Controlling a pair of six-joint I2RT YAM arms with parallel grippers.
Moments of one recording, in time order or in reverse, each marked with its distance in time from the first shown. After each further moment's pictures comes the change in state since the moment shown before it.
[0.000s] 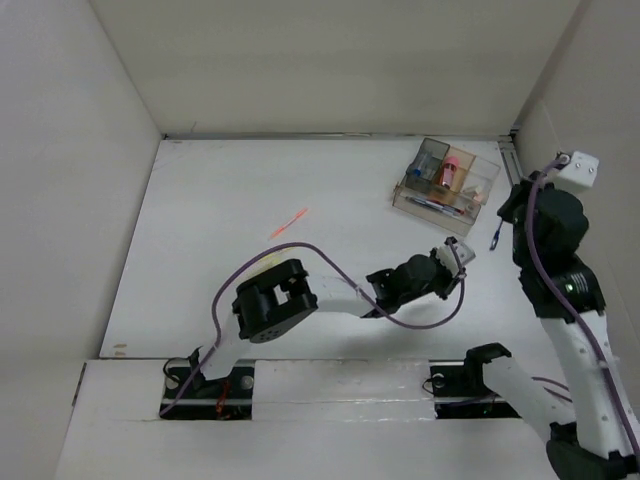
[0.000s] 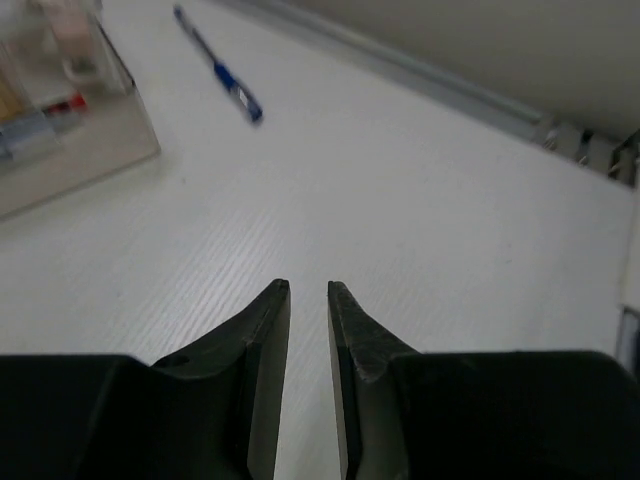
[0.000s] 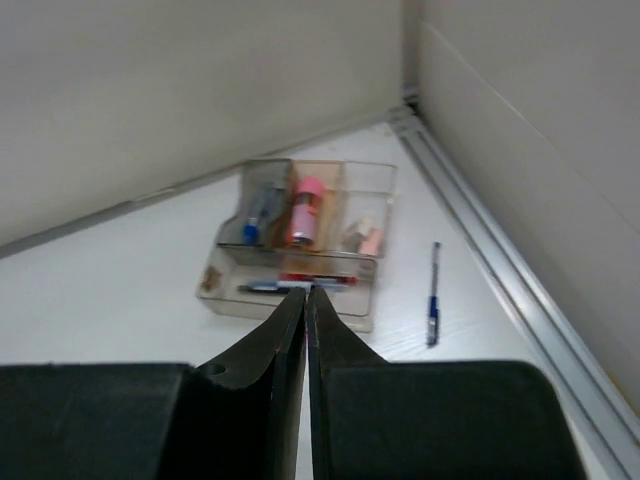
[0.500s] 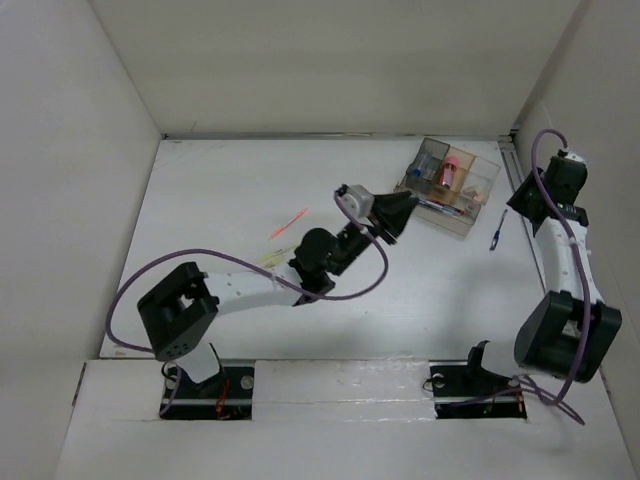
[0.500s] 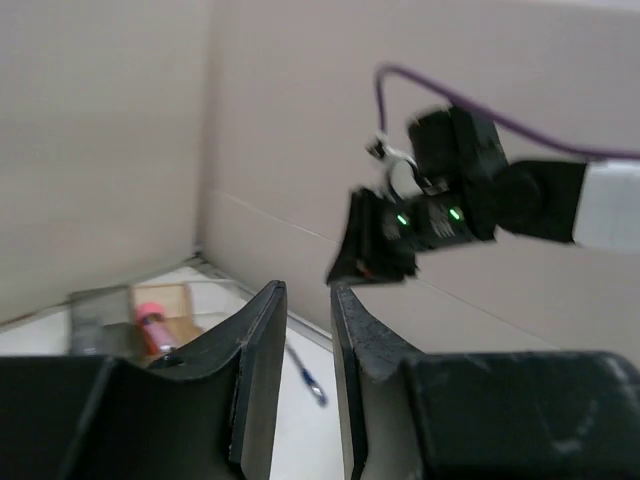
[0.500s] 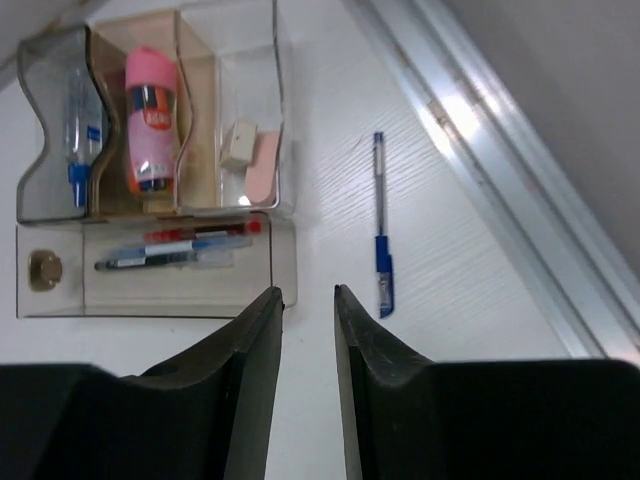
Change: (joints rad) left arm 0.095 -0.570 -0.441 0.592 -0.068 -0.008; right arm -0.625 0.572 -0.047 0.122 -0.494 0.066
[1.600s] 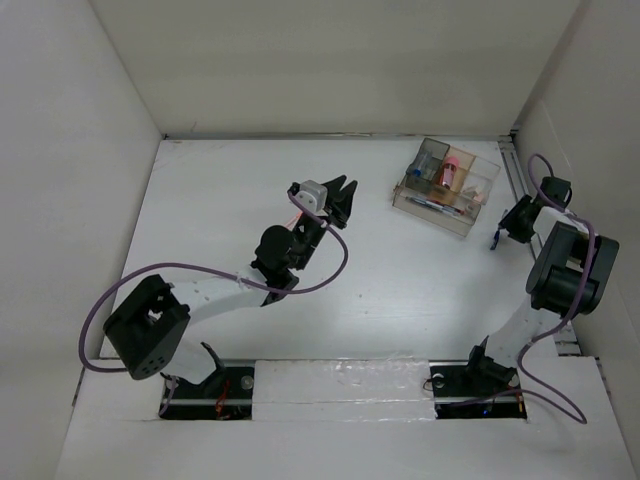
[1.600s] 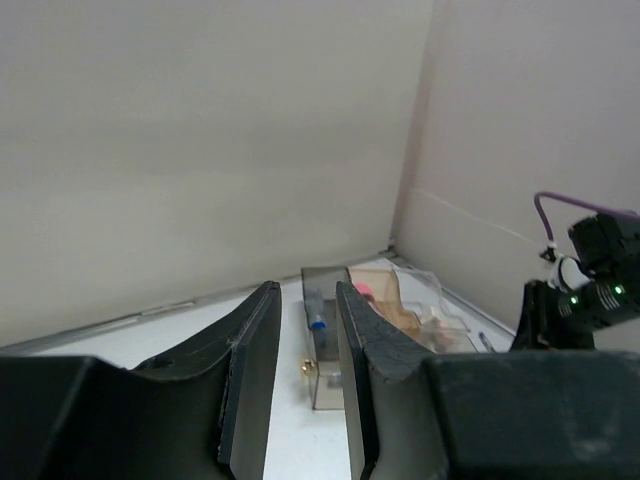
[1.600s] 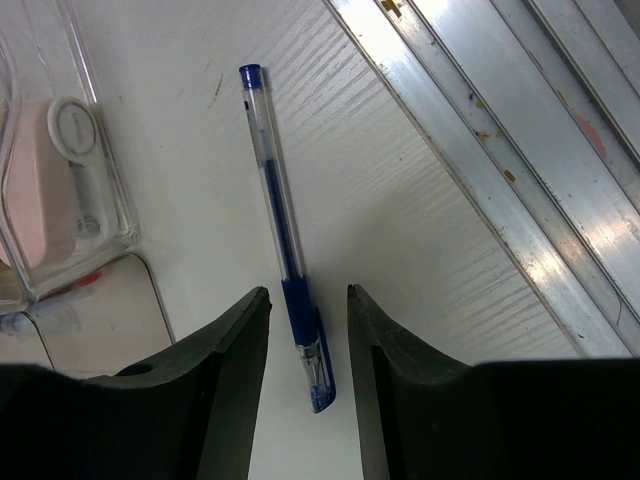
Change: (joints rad) left arm 0.261 -0.229 -0.262 0.014 -0.103 0.139; right arm -0.108 0.506 0.014 0.127 -0.131 0.037
